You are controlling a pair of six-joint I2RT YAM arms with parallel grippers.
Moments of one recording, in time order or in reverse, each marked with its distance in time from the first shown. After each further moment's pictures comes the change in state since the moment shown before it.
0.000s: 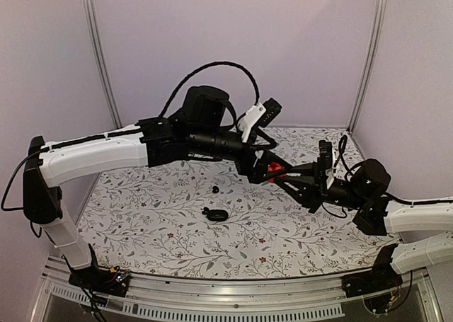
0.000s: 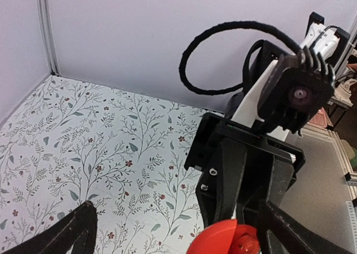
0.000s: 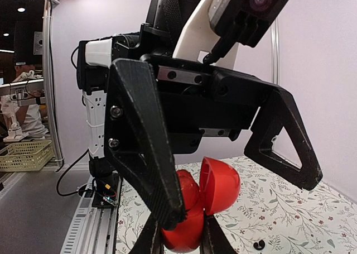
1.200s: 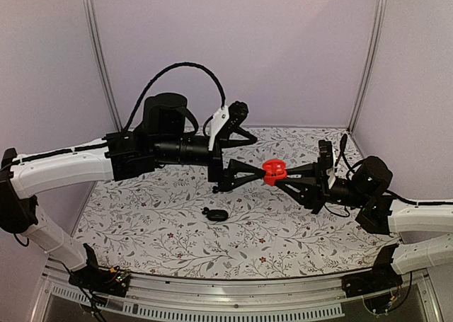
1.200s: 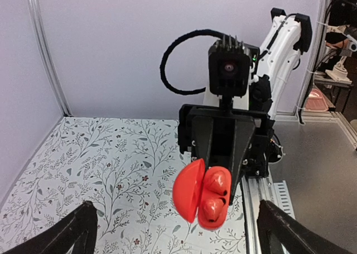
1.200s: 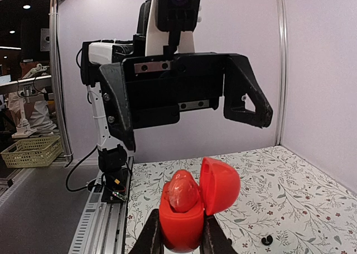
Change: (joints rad) left arm 0.027 -0.249 -0.306 0.194 0.067 0.172; right arm 0.000 -0.042 0.019 -0.096 -0.040 0.002
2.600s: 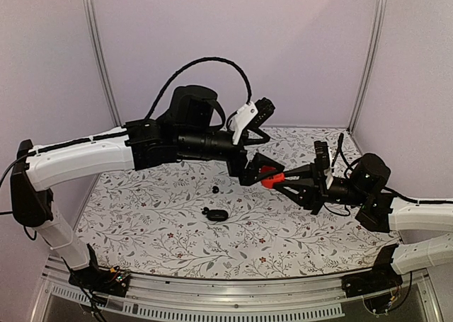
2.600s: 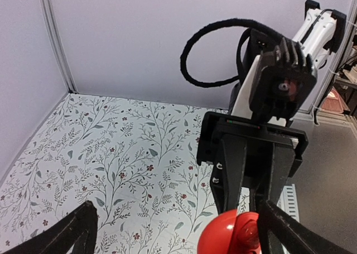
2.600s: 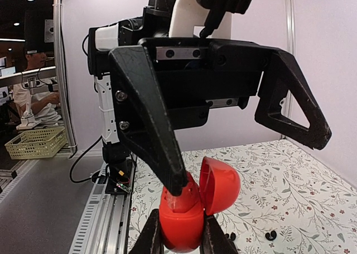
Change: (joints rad) left arm -0.045 0.159 0.228 -0.171 -0.132 -0.039; right arm 0.000 0.004 0.029 -0.074 -0.037 -0.027
